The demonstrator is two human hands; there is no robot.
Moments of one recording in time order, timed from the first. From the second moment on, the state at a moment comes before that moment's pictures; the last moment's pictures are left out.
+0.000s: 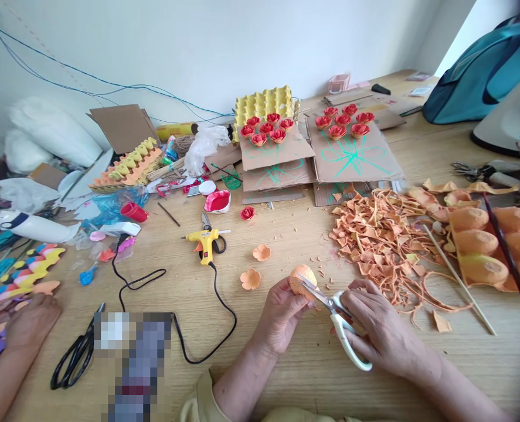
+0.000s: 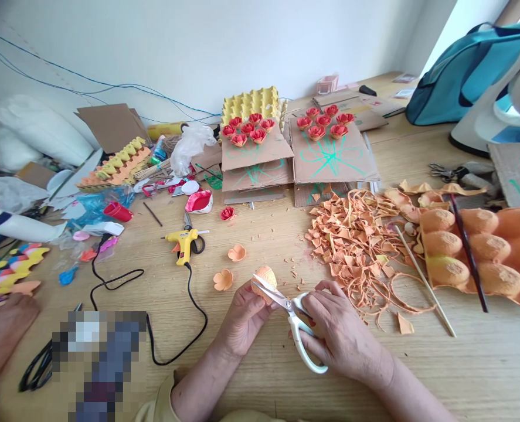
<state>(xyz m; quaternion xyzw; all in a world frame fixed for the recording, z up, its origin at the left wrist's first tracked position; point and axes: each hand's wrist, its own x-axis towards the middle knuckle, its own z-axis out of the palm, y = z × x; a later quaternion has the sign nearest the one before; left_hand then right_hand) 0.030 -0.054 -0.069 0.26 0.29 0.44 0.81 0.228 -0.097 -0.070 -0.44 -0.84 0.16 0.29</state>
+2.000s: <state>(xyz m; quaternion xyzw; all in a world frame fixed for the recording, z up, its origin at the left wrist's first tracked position) 0.028 -0.054 -0.078 0.23 0.29 0.38 0.85 0.221 -0.101 -0.080 -0.31 -0.34 0.78 0.42</state>
